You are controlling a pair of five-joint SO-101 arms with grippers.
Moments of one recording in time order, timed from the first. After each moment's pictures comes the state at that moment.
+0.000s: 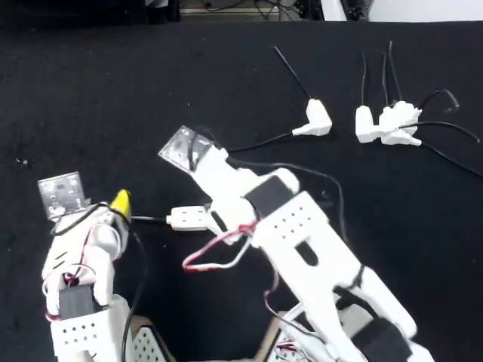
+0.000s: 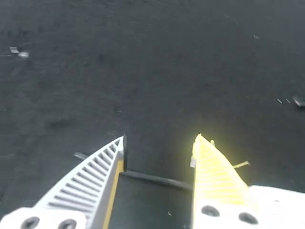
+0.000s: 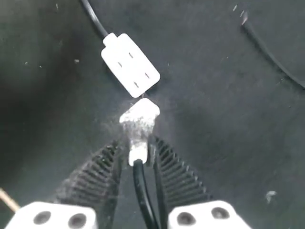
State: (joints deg) left arm -17.5 -104.0 92.2 50.8 1.4; right arm -36.3 -26.1 30.5 77.1 17.8
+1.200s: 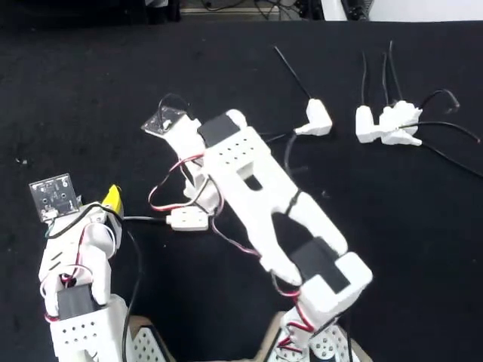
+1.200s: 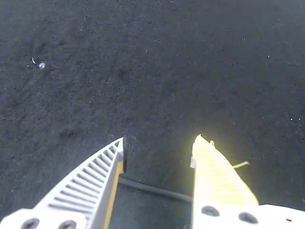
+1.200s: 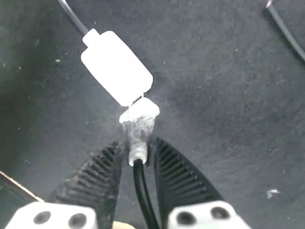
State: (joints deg) left arm -19.6 -104.0 93.7 46.8 1.4; right arm -34.5 10.7 -1.7 90.7 17.8
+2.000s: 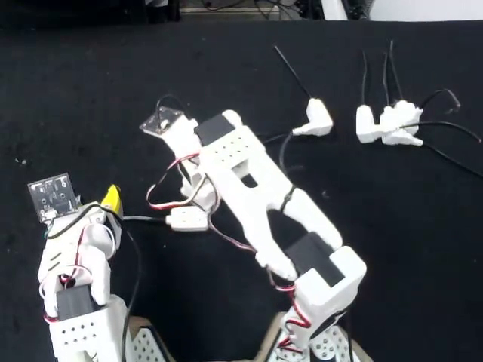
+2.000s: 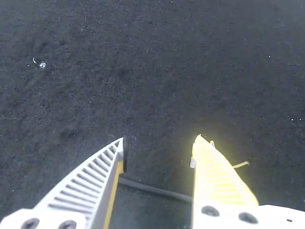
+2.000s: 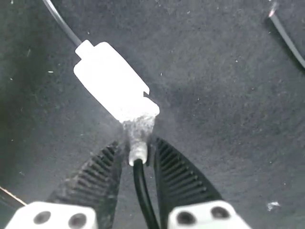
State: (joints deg) left arm -19.8 -104.0 93.7 46.8 1.4; right arm -34.5 12.9 -1.8 87.3 17.8
